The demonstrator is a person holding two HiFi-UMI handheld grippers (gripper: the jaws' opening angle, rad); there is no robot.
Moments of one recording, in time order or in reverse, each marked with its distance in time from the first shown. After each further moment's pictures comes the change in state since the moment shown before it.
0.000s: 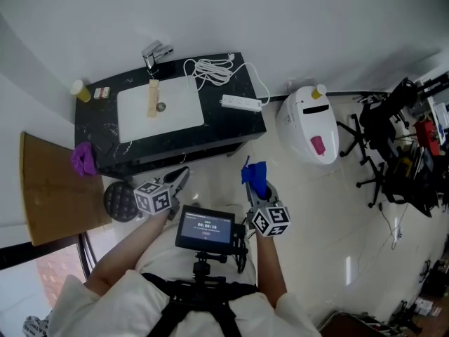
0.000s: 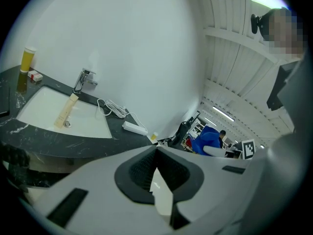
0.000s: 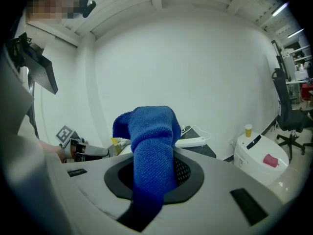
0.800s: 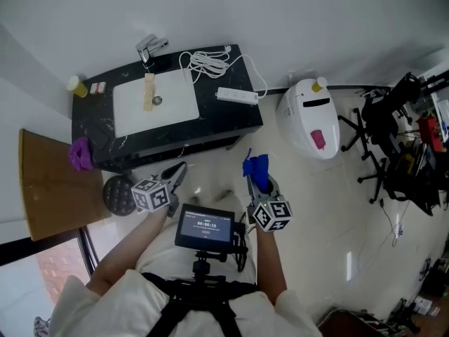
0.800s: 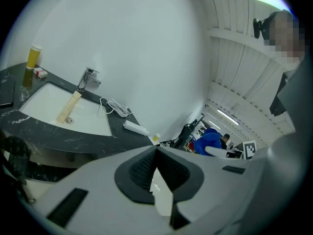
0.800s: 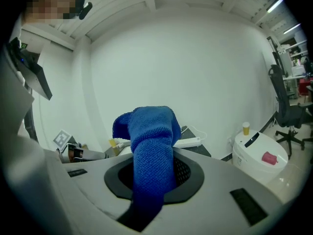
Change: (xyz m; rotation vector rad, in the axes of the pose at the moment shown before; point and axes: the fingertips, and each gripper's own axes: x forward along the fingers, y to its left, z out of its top) left arm 0.021 -0.016 -0.004 -0.034 -0.025 0.048; right arm -0.008 -0.037 0.012 0.045 -0.005 0.001
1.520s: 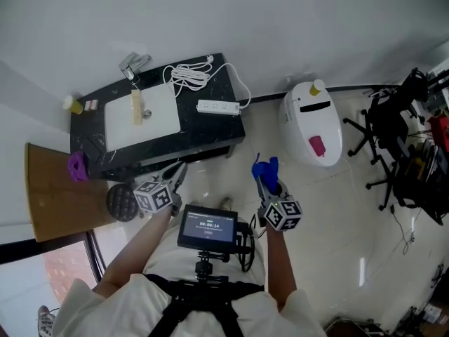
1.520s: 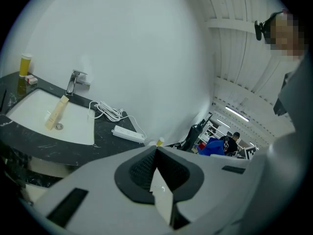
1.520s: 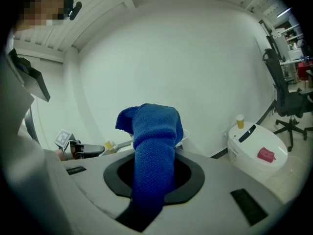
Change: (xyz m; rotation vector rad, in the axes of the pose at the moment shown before) left arm 0.153 -0.088 0.023 0.025 -0.042 0.094; right arm -0.030 -0.201 0.047 0.094 0.059 0.032
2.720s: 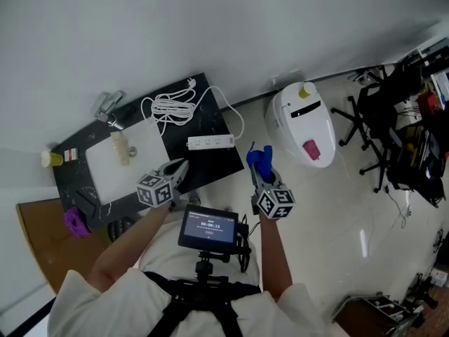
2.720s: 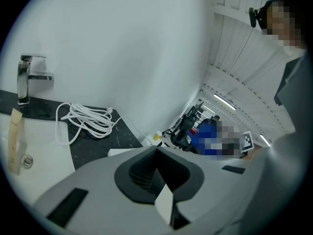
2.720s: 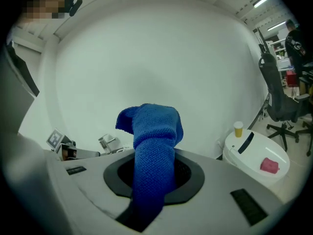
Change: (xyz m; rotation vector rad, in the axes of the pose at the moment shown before) left arm 0.215 0.142 0.146 0.103 0.197 -0.169; right arm 0.261 -0.077 0.099 0.008 -0.046 -0.180
